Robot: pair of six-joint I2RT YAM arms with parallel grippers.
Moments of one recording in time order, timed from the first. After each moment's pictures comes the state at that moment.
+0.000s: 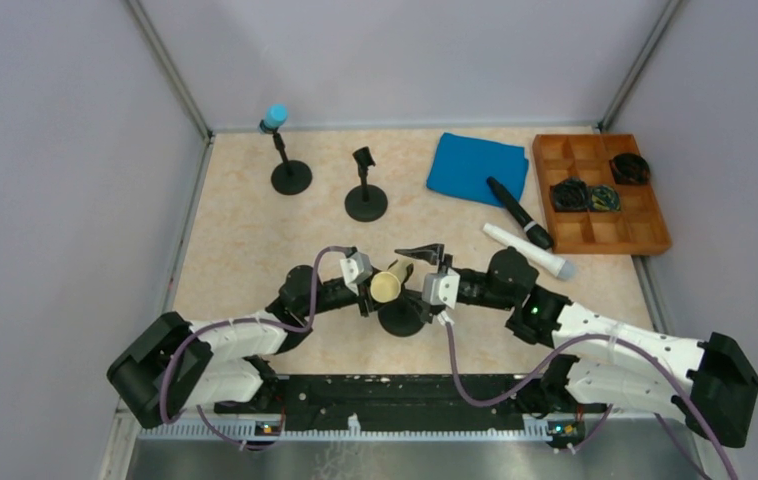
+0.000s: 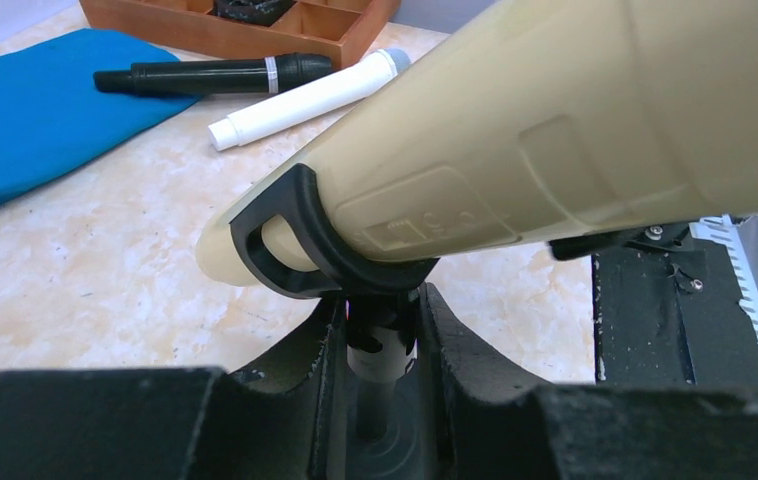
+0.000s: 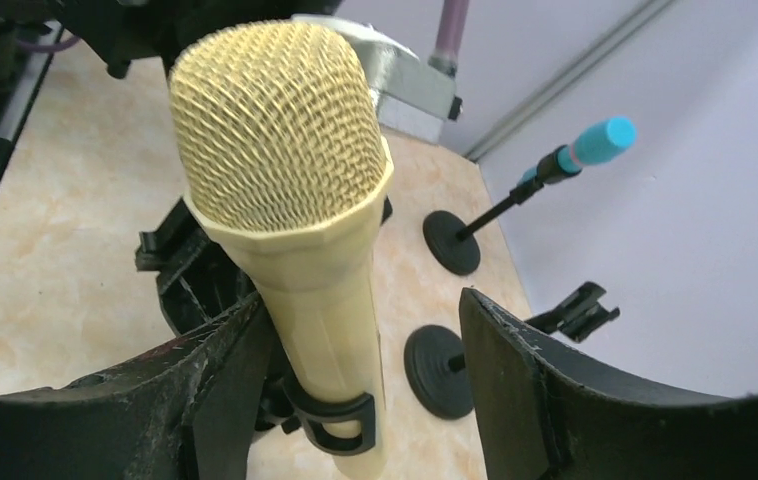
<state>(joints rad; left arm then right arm) -0.75 1.20 0.26 0.99 0.57 -0.09 0.96 0.96 0.56 0.41 -0.40 -0.68</state>
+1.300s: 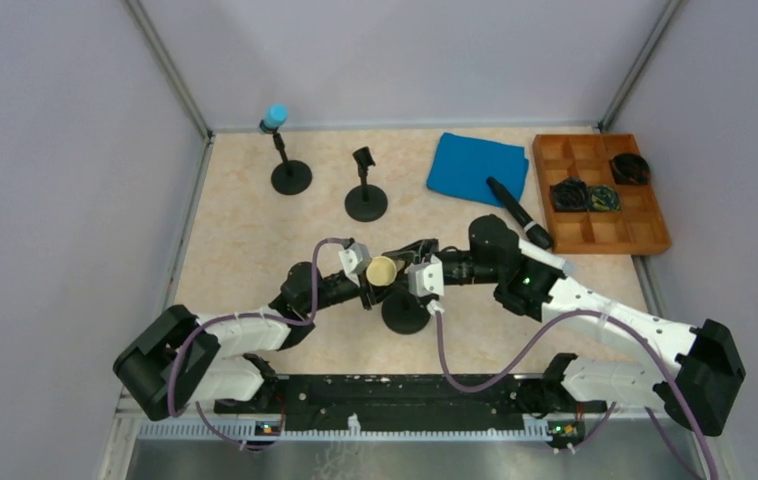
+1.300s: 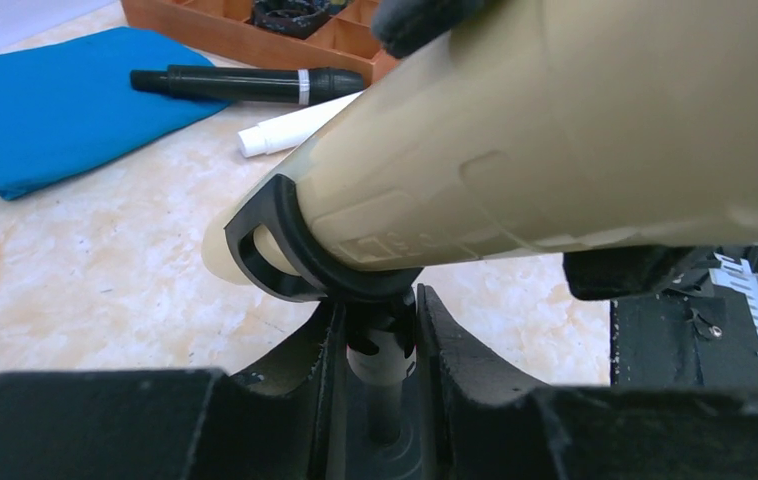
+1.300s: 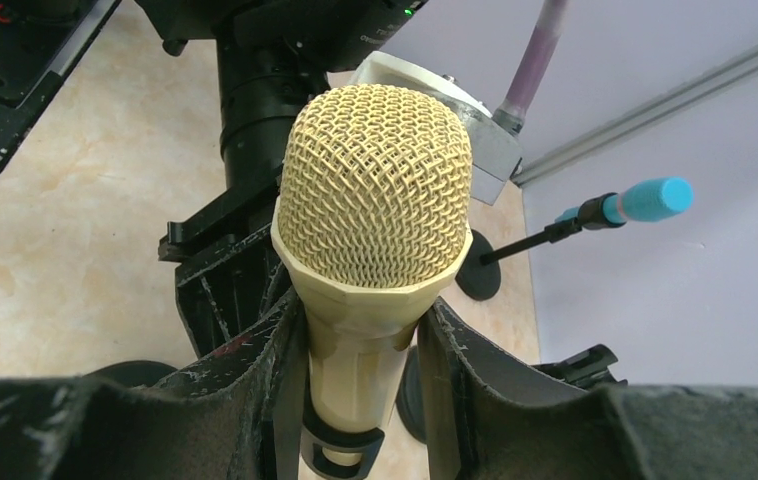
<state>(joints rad) -0.74 1.25 0.28 1.03 0.52 -0.14 0.88 1.09 0.77 0.09 -0.61 -0.91</state>
